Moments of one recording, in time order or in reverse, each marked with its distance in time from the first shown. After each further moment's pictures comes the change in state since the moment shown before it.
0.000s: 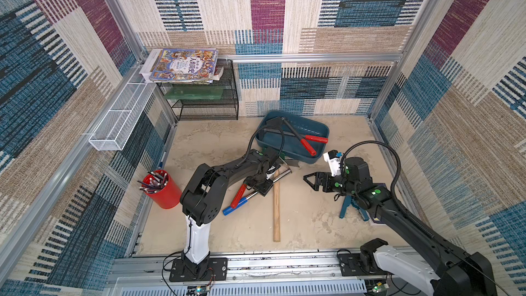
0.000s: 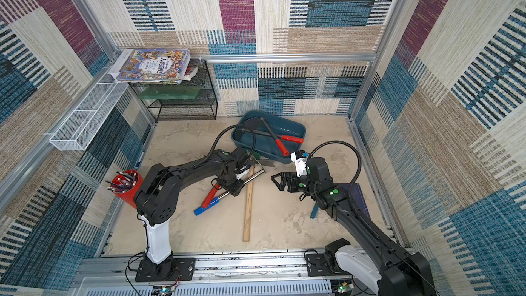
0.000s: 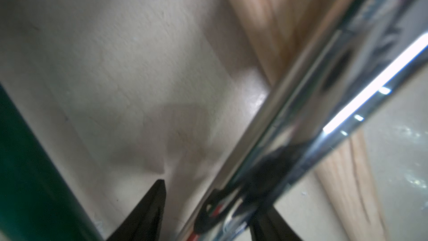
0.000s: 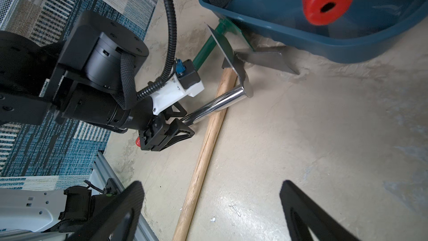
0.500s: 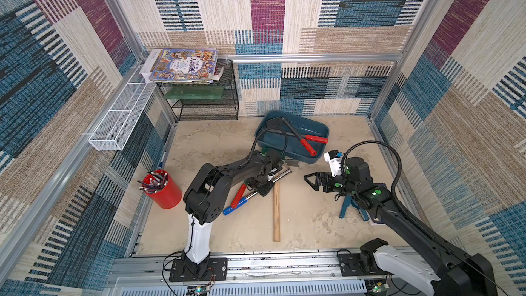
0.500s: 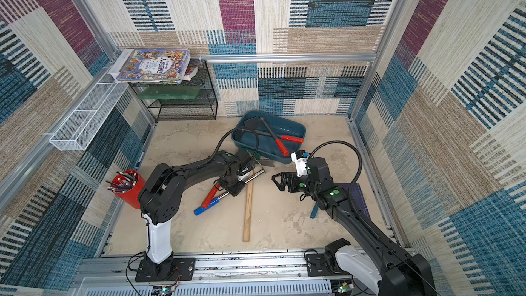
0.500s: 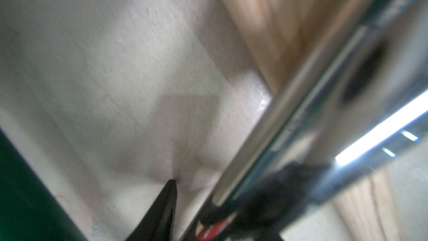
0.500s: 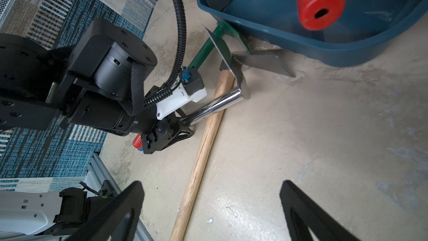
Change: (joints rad) left arm -0.020 0.025 0.011 -0.005 -0.042 0.000; right arm 0.000 -0.010 0.000 -0.001 0.018 -0.013
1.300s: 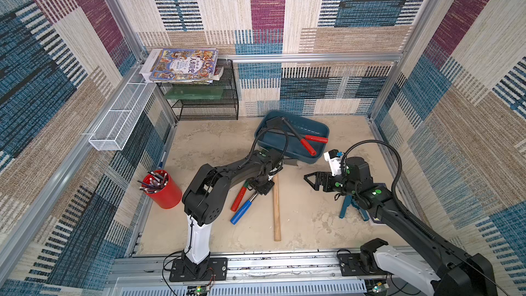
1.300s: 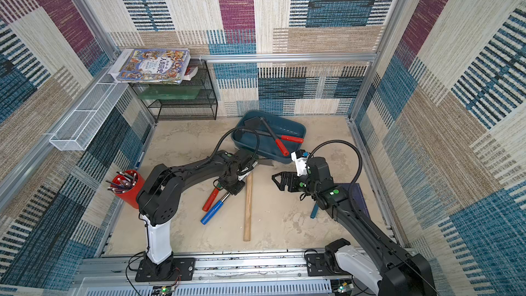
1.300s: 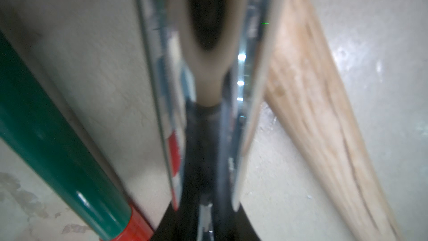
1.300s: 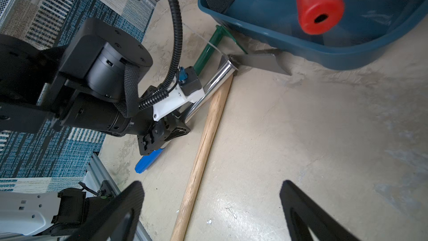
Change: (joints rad) left arm -0.014 -0.022 0.000 -0.007 -0.014 0.004; right arm 0.000 0.003 0.006 -0.003 0.001 -0.007
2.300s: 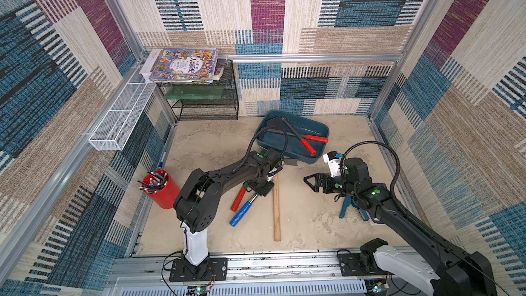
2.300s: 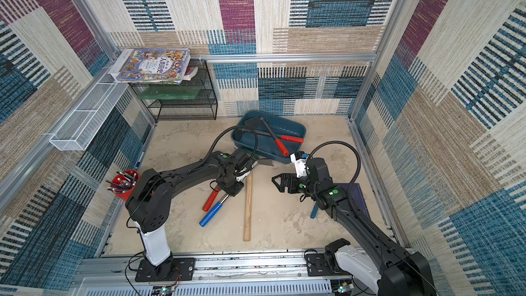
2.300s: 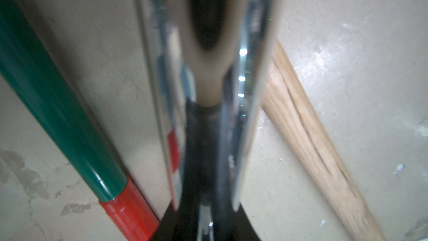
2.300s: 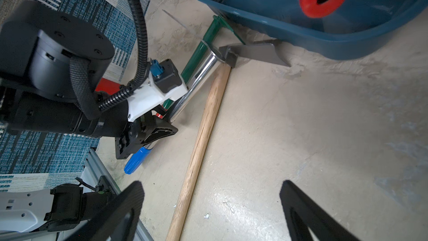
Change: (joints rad) left arm -0.010 -0.106 -0.052 -0.008 0.034 -0.006; right arm 0.003 0.011 -0.009 -0.013 -0.005 -0.010
